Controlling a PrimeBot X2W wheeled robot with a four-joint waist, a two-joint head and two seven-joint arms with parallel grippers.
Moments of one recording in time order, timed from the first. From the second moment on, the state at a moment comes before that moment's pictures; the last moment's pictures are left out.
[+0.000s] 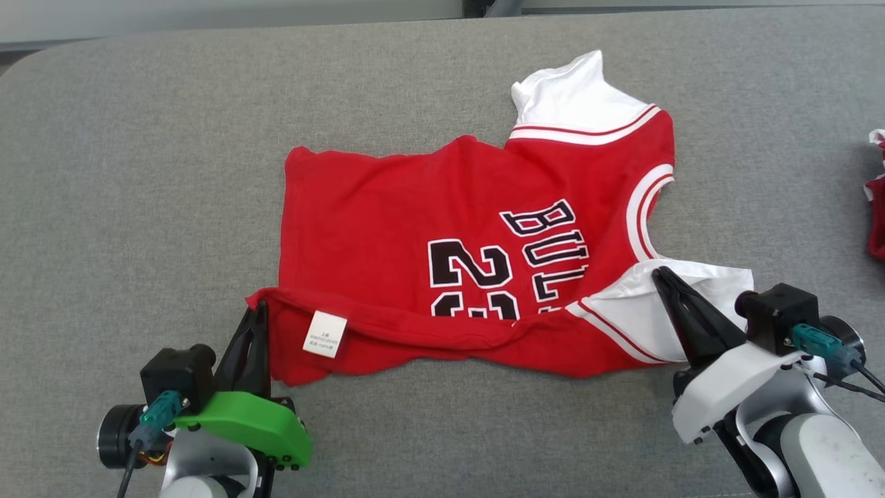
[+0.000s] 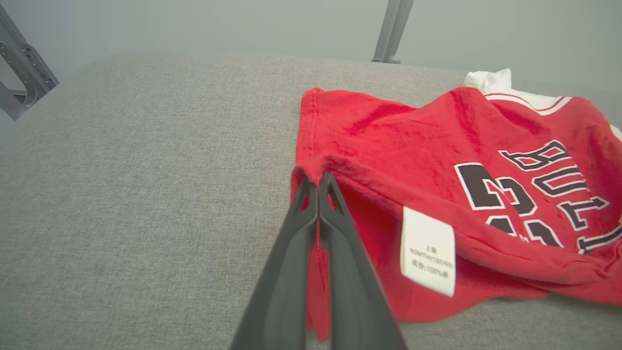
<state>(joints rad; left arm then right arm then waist) -0.05 0.23 -0.29 -0.06 -0.38 0.17 0.04 -0.07 -0.28 0.18 -0.12 0.27 0.13 0.14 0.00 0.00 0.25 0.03</state>
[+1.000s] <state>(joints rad) -0.14 0.20 -0.25 0.09 -0.36 0.11 -0.25 -0.11 -0.19 0.11 0.04 0.29 0.13 -0.19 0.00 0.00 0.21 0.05</state>
